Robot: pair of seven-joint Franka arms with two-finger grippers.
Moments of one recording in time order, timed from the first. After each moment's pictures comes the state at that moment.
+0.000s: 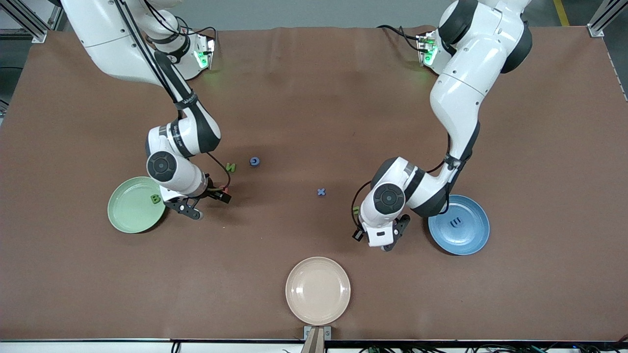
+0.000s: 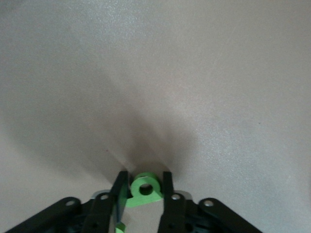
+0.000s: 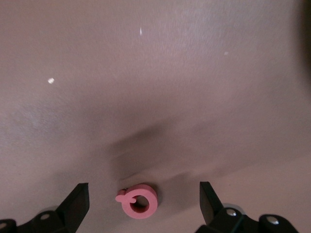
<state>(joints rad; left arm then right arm) -0.32 0.99 -0.28 -1.23 0.23 2.21 -1.55 0.23 0.52 0.07 -2.00 0.02 2.43 0.73</state>
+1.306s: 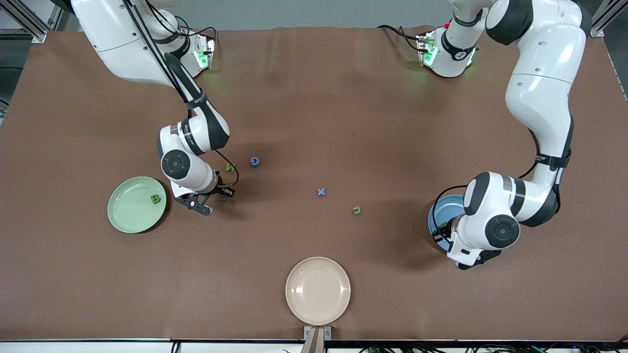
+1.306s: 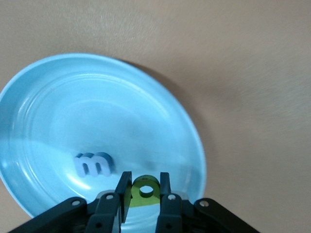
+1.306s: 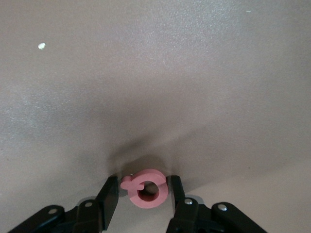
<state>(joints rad) 0.02 0.86 -0.27 -1.34 0.23 1.97 -0.65 0.27 0.53 0.08 -2.01 0.02 2.44 0.77</state>
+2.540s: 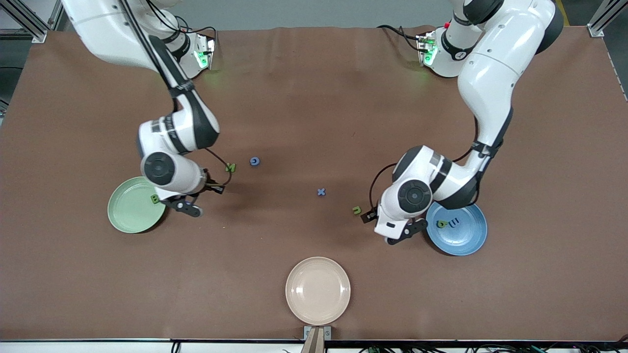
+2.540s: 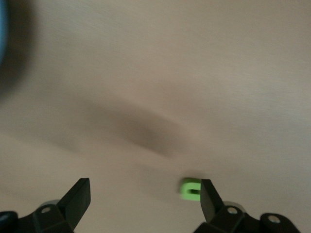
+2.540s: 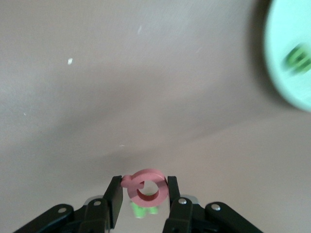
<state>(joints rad) -0.19 0.85 -0.40 -1.41 0.23 2.13 -1.07 0.22 0.42 0.05 -1.87 0.02 2.07 0.61</state>
